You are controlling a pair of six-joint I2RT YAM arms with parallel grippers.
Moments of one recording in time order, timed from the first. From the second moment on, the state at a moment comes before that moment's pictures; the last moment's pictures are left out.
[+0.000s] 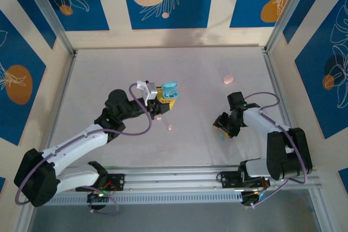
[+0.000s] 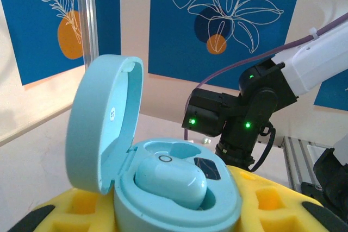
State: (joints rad) left arm -0.68 1.12 0.68 0.50 0.56 -0.10; right arm 0.17 1.36 0.67 -0.71 -0.24 0.77
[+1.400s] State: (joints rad) left arm -0.68 1.12 0.68 0.50 0.56 -0.10; right arm 0.22 1.20 0.71 -0.83 -0.17 0.82
